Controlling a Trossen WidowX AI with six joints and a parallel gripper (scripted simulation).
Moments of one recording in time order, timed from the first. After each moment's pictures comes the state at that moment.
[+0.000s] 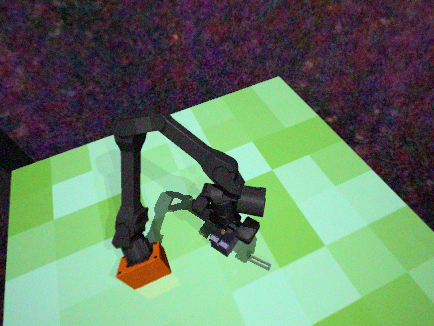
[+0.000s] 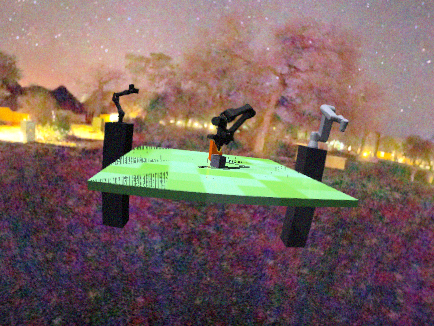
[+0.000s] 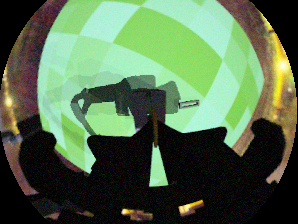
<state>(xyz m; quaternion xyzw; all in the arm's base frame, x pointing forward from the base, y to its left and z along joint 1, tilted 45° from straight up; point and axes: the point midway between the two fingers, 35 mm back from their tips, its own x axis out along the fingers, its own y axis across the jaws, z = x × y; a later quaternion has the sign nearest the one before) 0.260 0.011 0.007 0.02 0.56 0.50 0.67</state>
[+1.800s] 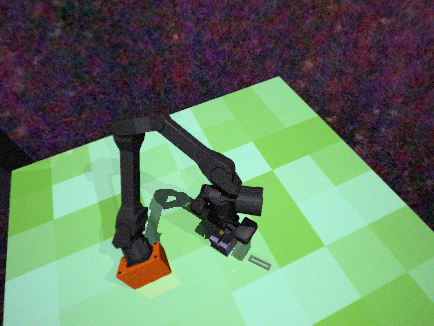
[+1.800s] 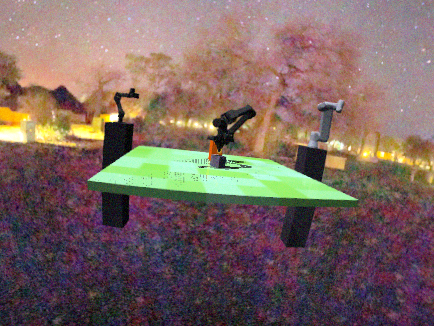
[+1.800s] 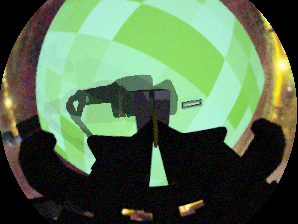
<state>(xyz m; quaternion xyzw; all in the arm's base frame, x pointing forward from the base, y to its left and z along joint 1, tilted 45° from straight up) 0.255 0.019 0.003 0.02 0.56 0.49 0.67</state>
